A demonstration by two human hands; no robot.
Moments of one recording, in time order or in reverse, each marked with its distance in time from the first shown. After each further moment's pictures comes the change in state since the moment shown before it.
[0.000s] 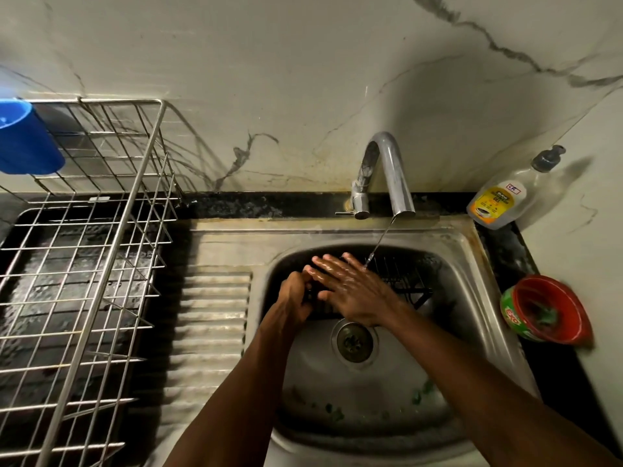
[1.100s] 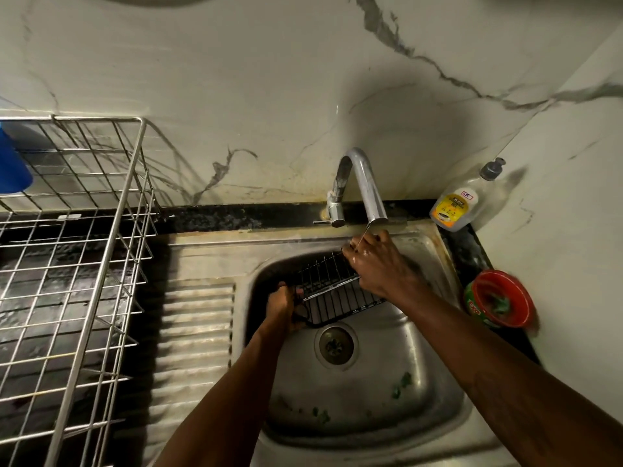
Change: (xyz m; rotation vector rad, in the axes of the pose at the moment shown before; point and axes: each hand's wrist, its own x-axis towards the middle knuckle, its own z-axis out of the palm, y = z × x) left_hand -0.006 -0.013 -0.002 0.279 0.072 0.037; right_hand -0.019 0.029 -0.090 -0.467 -0.027 0.247
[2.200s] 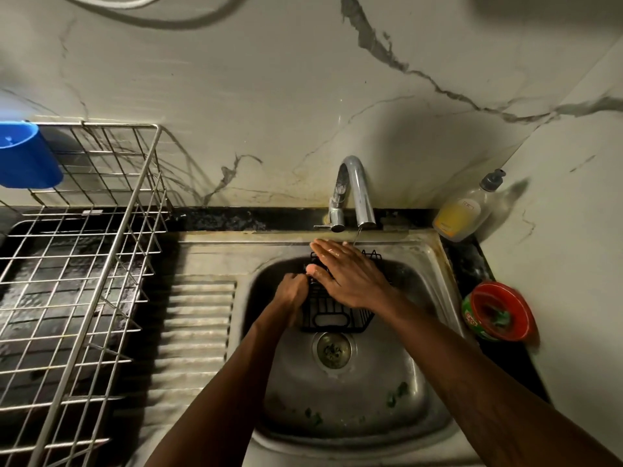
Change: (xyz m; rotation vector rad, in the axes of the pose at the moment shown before) left_hand -0.041 0.039 0.020 0.198 -0.099 0.185; right_hand -0.002 -0.030 -0.018 0.619 -0.010 -0.066
